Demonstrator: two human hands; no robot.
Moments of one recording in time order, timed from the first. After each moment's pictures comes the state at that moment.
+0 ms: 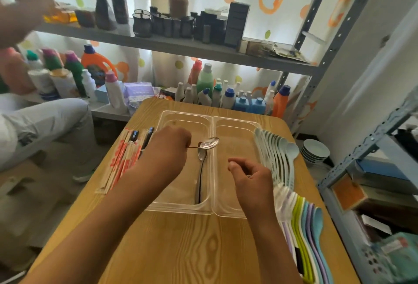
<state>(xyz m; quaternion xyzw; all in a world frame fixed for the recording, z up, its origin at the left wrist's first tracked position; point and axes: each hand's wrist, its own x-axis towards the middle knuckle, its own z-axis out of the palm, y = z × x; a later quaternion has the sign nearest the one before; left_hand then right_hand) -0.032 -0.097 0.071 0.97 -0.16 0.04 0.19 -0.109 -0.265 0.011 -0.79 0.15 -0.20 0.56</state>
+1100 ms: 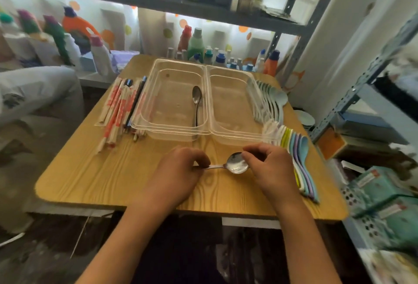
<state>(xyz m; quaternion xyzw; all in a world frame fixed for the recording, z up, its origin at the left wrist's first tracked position) -0.184 -0.089 -0.044 0.91 -0.21 -0.02 0.36 -0.225 -0.287 -0.043 -0.88 0.14 -0.19 0.41</state>
